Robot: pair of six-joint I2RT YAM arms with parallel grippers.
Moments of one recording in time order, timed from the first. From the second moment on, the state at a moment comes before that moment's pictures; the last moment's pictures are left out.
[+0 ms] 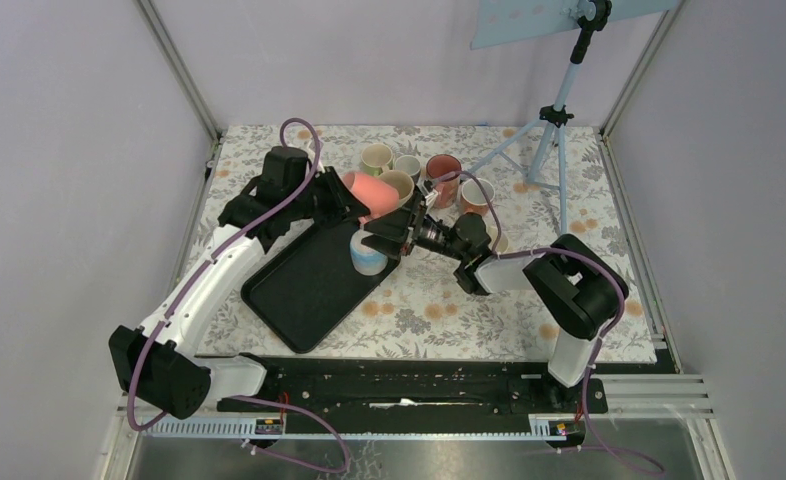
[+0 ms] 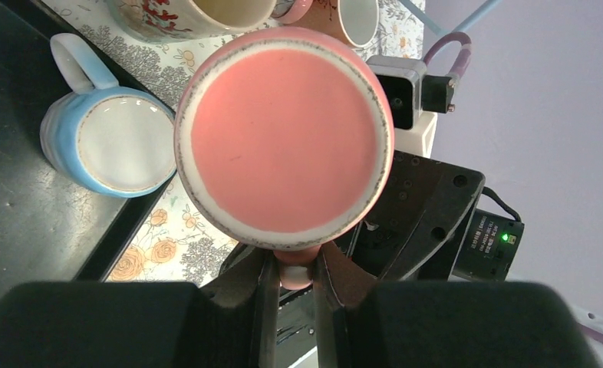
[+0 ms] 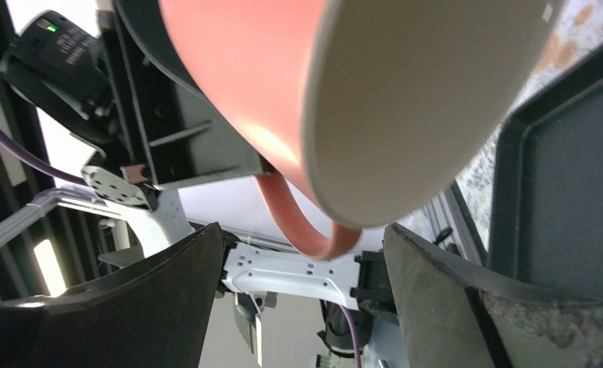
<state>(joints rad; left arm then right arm) -0.40 1.26 1.24 -0.60 0.35 -0.82 0.71 1.79 0.75 1.27 -0.58 1.56</state>
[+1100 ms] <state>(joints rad) -0.38 1.23 1.18 -0.45 0.41 -0.96 0.70 1.87 0.83 1.44 -0.51 1.73</state>
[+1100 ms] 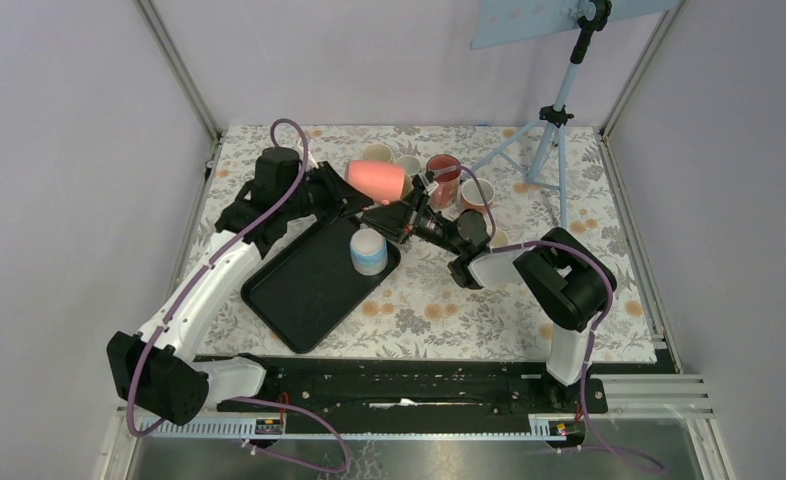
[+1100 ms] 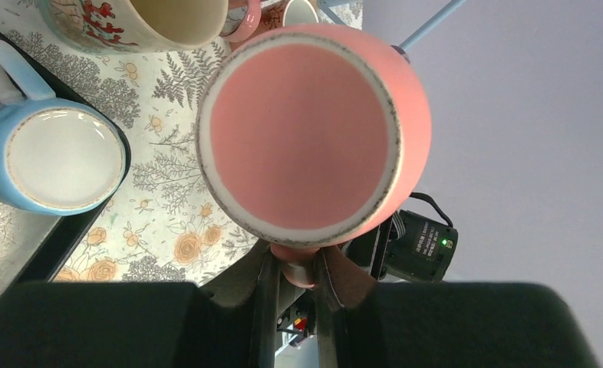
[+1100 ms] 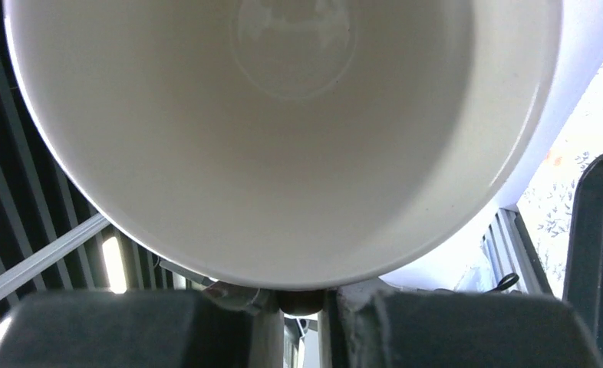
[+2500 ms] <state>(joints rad) -0.40 1.15 1.07 -0.27 0.48 -0.91 0.69 1.53 0.84 0.62 -0.45 1.27</state>
